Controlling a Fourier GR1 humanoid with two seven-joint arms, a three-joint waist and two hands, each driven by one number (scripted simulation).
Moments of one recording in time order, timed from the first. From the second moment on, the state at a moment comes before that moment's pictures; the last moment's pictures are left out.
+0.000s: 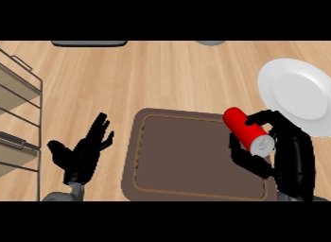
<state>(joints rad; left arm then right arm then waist) -0.03 0.14 -0.18 -1.33 0.31 0.09 -0.02 -0.11 -0.42 0.46 -1.89 0.79 -0.56 0.65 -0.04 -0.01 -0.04</state>
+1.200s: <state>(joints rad) -0.09 0.13 -0.23 -1.29 0.32 0.07 -0.03 -0.25 -0.58 -0.07 -1.33 0.30 -0.72 0.13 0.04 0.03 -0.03</state>
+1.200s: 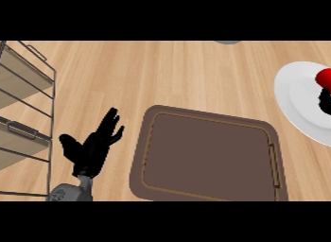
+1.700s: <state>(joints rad) -0.13 0.13 -0.26 -1.27 0.33 0.04 -0.04 -0.35 -0.67 -0.12 -0.94 0.21 -0.49 0.01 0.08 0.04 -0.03</state>
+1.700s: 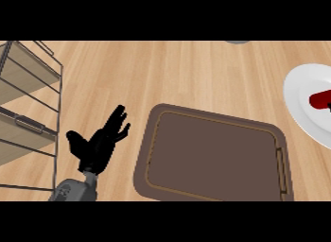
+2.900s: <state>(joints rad) -0.09 0.13 -0.24 -1.29 0.34 0.07 -0.05 -0.47 -0.73 -0.44 -0.49 -0.16 0.04 -0.51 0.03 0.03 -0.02</state>
